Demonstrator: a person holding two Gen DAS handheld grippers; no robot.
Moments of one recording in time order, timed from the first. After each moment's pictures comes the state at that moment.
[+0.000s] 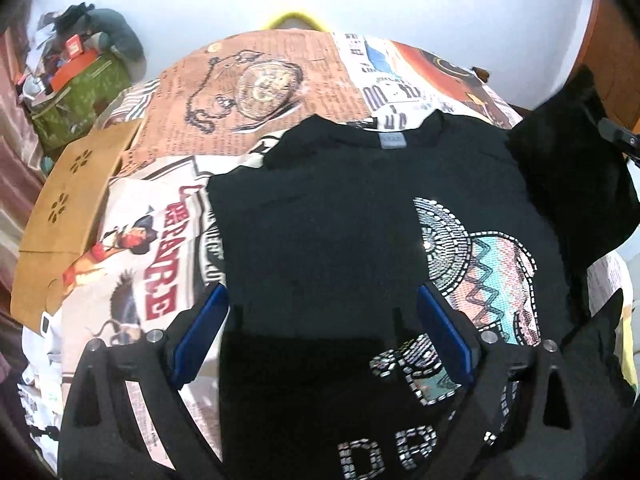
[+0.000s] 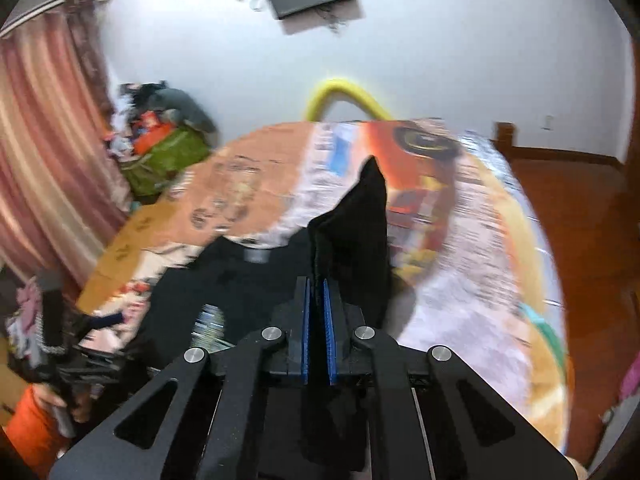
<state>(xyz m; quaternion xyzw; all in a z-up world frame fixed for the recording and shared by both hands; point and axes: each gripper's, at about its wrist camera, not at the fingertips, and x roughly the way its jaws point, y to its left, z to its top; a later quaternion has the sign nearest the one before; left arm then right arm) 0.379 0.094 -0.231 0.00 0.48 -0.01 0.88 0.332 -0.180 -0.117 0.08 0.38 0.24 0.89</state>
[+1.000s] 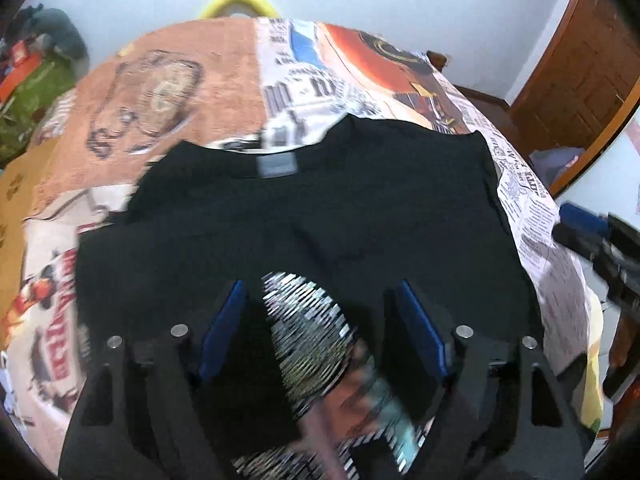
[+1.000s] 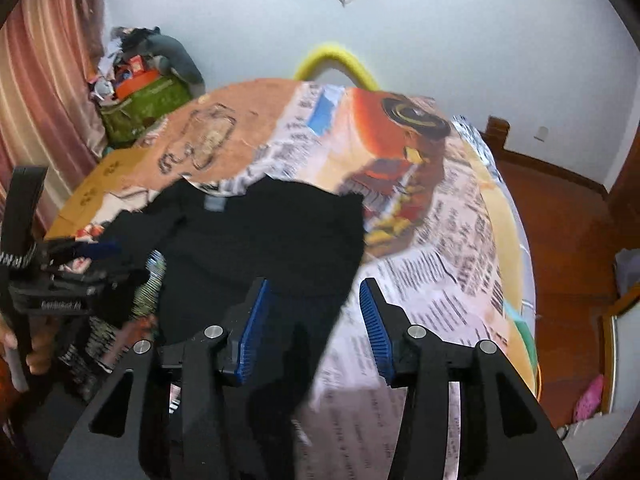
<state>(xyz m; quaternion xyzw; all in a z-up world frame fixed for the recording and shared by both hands) 0.470 -0.007 -0.250 -0.02 0.52 -0.09 0.85 0.347 -0.204 -0.168 -0.02 0.44 0.19 0.88</state>
